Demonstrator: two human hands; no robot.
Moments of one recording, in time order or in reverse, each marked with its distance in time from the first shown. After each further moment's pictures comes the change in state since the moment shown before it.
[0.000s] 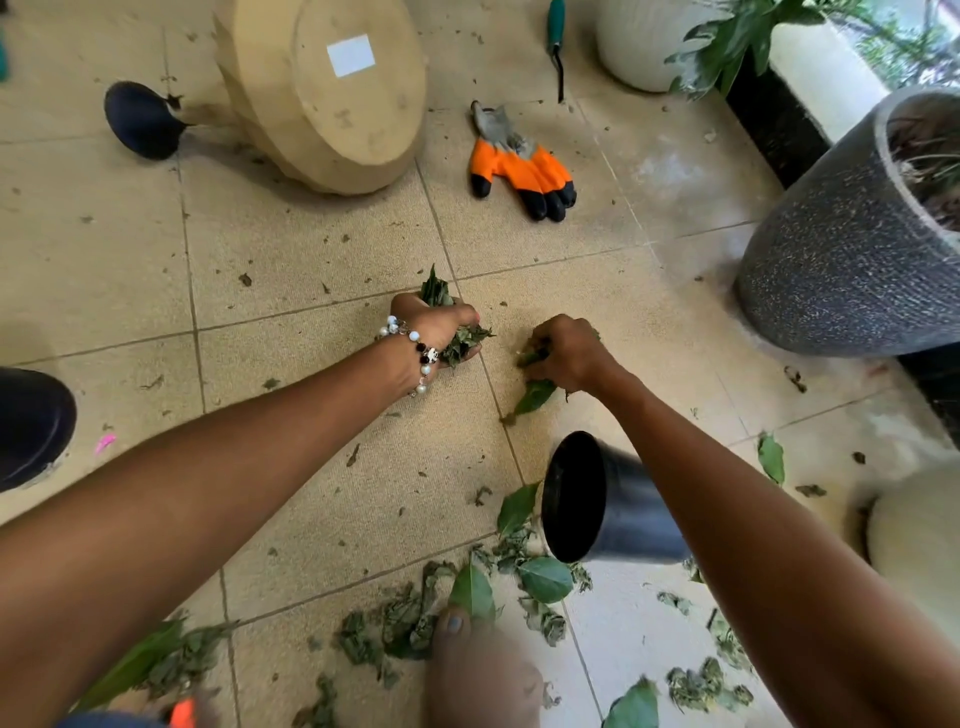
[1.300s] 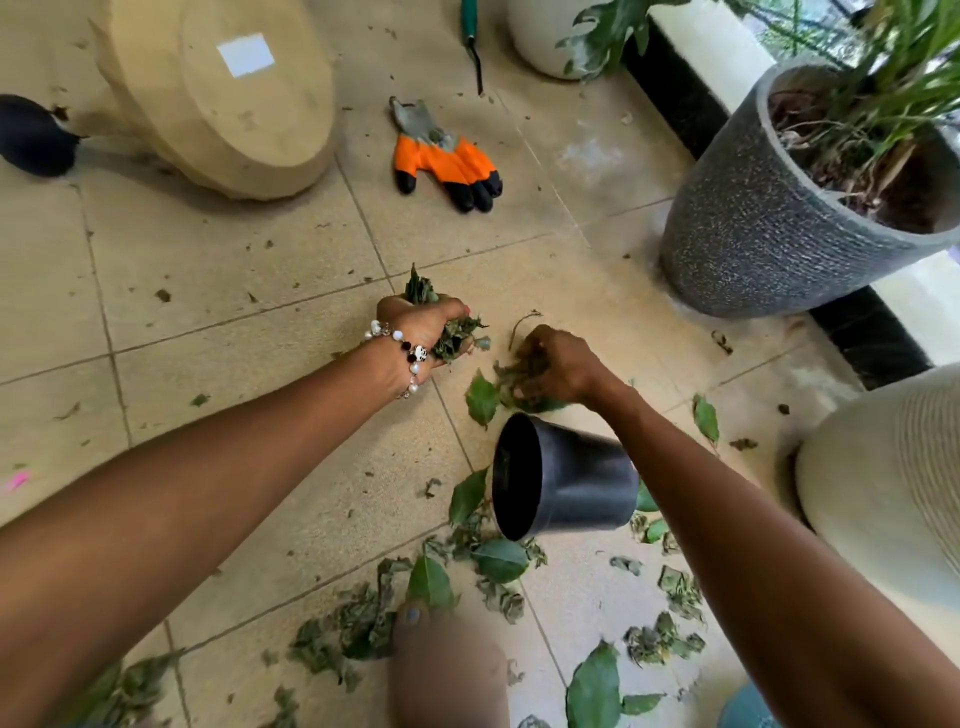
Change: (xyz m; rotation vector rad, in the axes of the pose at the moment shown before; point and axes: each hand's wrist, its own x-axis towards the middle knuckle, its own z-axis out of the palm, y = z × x) left_hand -0.034 0.001 0.051 -0.137 -0.116 -0.057; right_hand -0.042 0.059 -0.005 0.079 -0.016 0.158
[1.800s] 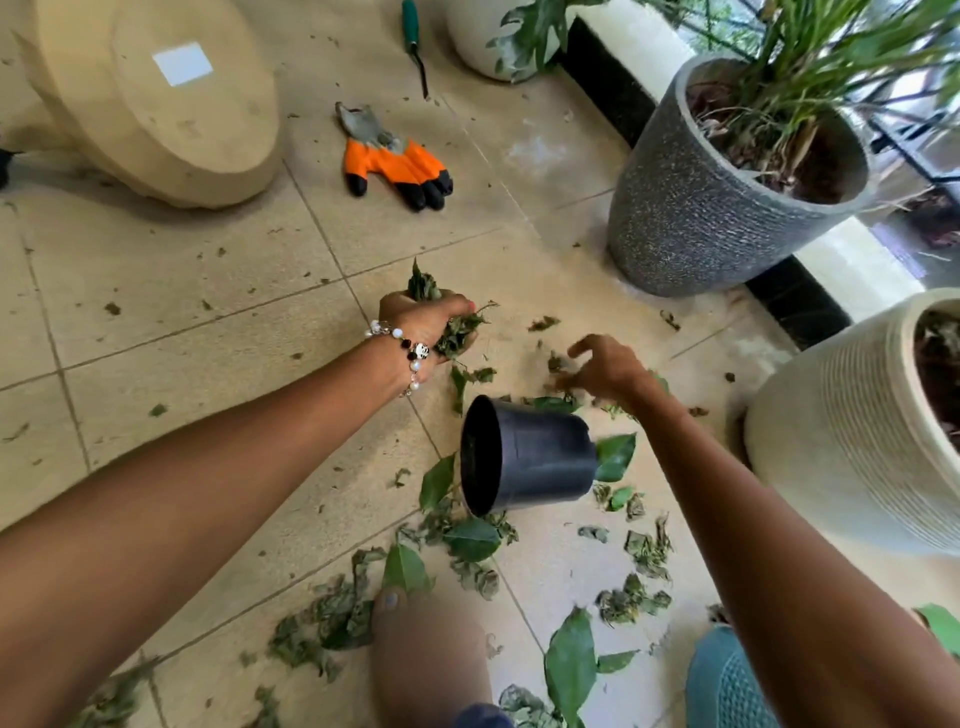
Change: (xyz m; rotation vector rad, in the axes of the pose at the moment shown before) left_hand -0.025 -0.011 0.030 0.011 -0.132 -0.011; right_hand -0.058 0.058 -0.027 0.237 0.070 0.333
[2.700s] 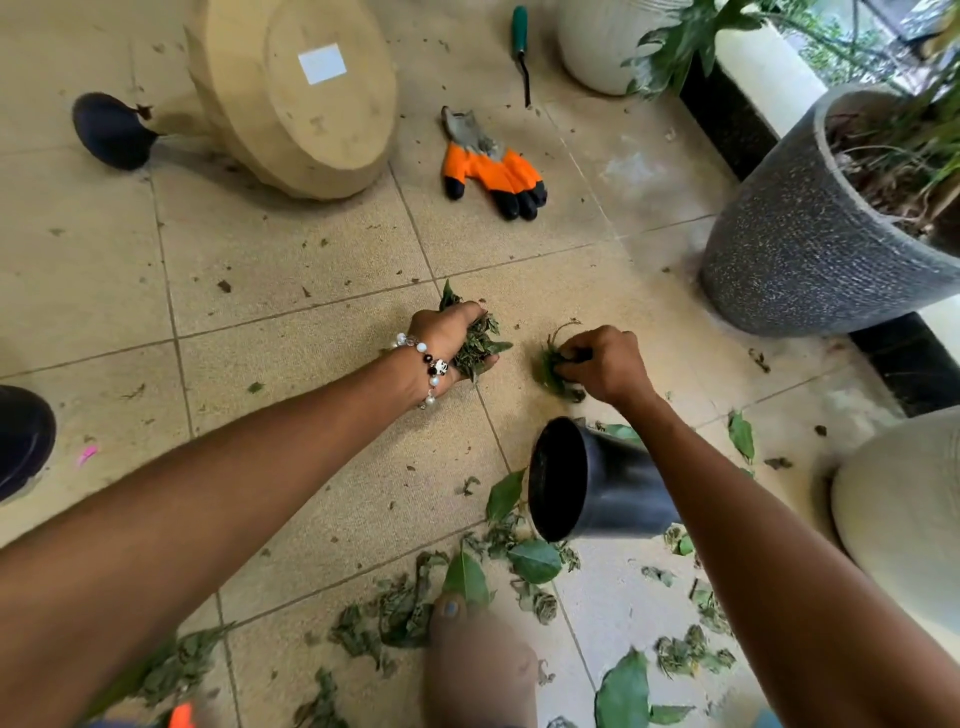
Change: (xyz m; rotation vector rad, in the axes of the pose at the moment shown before) left_hand 0.021 0.009 -0.066 -0.064 0.040 -0.089; right_hand 0.038 -0.071 0.052 -0.149 0.194 -0.425
